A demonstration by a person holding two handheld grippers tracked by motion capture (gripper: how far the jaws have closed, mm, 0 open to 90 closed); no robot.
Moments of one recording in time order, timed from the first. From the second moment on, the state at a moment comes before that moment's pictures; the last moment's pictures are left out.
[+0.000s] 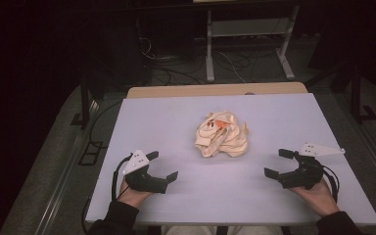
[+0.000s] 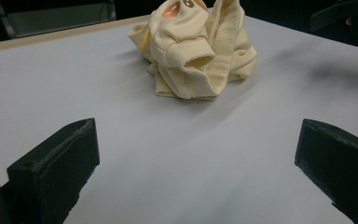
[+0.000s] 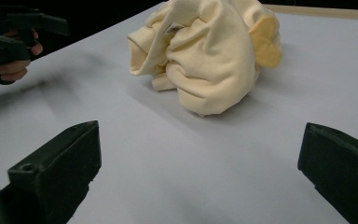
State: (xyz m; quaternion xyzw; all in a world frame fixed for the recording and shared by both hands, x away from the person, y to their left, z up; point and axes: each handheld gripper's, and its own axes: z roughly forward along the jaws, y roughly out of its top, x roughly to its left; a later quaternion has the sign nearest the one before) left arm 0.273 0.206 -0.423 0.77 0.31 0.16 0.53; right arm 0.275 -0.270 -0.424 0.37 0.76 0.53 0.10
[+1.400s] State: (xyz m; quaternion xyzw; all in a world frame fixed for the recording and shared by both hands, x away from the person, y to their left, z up) left arm 0.281 0.196 -0.408 0.78 0.31 0.15 0.52; right arm 0.283 -0.274 -0.407 0.38 0.75 0.53 0.11
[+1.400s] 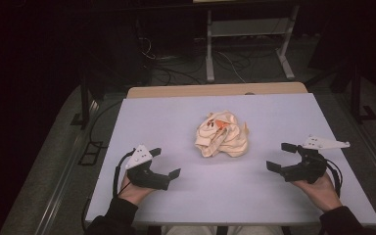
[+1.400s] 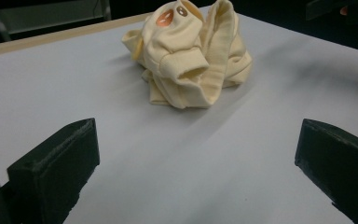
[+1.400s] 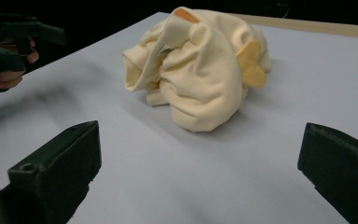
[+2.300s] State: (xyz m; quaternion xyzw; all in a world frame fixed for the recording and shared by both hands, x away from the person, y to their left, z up) left arm 0.320 0.175 -0.379 0.79 0.30 0.16 0.51; right arm 0.325 -0.259 -0.375 0.37 0.77 0.51 0.09
